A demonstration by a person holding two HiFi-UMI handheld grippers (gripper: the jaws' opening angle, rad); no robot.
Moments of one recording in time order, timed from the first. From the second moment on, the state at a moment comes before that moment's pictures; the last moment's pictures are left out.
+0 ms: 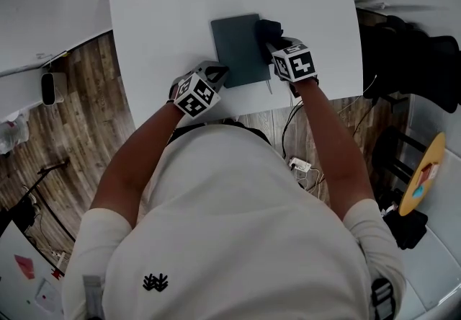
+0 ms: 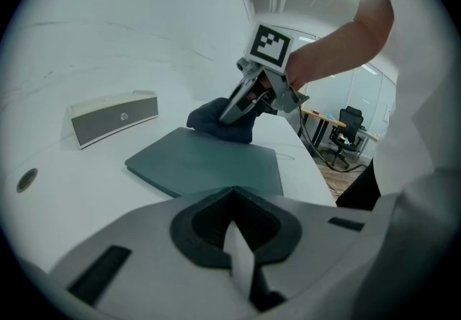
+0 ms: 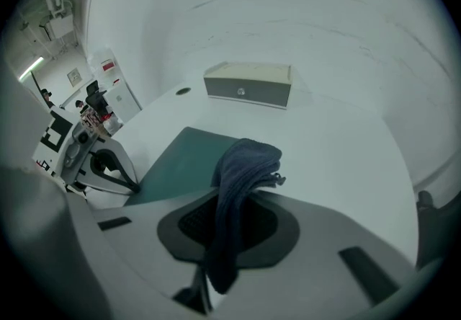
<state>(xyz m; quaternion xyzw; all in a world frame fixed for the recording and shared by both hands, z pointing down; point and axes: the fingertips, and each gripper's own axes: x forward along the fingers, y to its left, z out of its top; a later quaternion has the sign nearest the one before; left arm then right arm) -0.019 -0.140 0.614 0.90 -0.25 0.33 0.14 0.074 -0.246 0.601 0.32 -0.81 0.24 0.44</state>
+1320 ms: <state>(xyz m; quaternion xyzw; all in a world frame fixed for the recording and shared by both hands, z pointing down) -0.018 -0.135 0.611 0.91 -0.24 0.33 0.13 0.011 -0.272 0.606 0.26 -0.82 0.23 0.45</state>
